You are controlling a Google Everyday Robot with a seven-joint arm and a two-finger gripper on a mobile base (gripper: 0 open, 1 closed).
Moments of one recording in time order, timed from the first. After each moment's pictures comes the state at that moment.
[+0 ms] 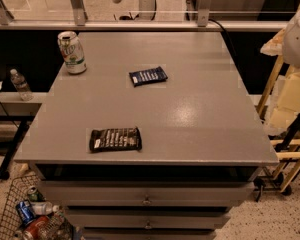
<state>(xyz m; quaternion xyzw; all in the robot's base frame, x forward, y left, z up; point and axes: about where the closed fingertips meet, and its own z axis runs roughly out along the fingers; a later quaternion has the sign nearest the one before) 0.438 -0.217 0.976 -0.60 0.78 -0.03 0.16</state>
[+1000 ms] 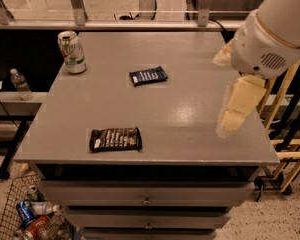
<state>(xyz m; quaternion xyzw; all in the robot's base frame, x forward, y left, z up) 0.448 -0.140 0.954 -0.64 0.75 0.05 0.17</state>
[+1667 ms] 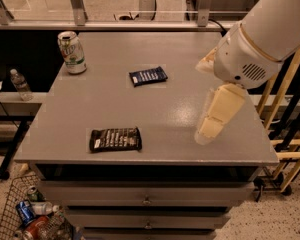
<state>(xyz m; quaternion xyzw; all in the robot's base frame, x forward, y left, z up) 0.441 -0.100 0.945 -0.63 0.74 0.10 0.21</state>
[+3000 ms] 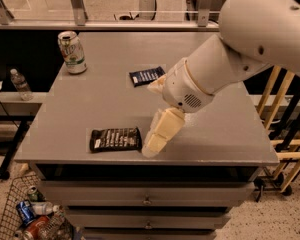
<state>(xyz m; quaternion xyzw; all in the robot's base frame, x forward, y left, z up) 0.457 -0.004 0.884 -0.65 0.69 0.21 0.26</state>
